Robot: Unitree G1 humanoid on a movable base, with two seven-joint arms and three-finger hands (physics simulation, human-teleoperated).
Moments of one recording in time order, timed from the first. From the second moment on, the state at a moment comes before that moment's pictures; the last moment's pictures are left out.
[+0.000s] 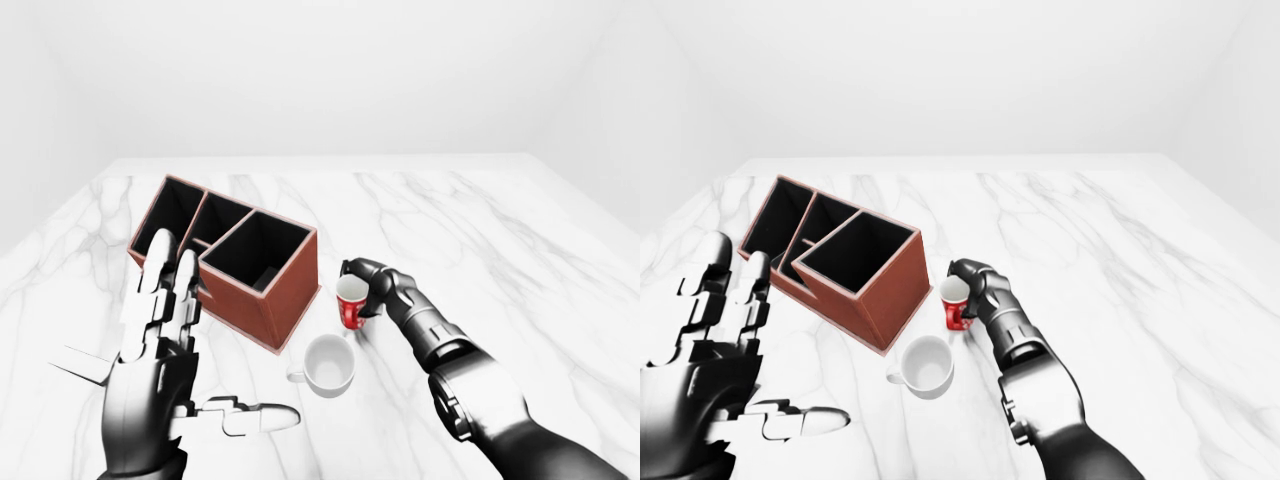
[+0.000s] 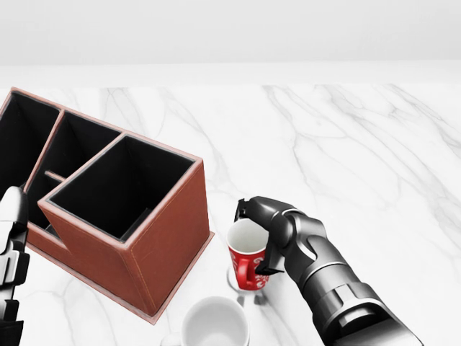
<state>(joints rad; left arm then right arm) 0.56 0.07 -0.07 -1.05 0.02 0.08 -0.02 -0.87 -0.04 0.11 1.16 -0.93 0.09 0.28</state>
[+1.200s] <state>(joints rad) 0.59 0.10 -0.08 -1.05 0.00 0.04 0.00 -0.88 -0.01 0.10 1.25 -0.85 0.09 0.02</state>
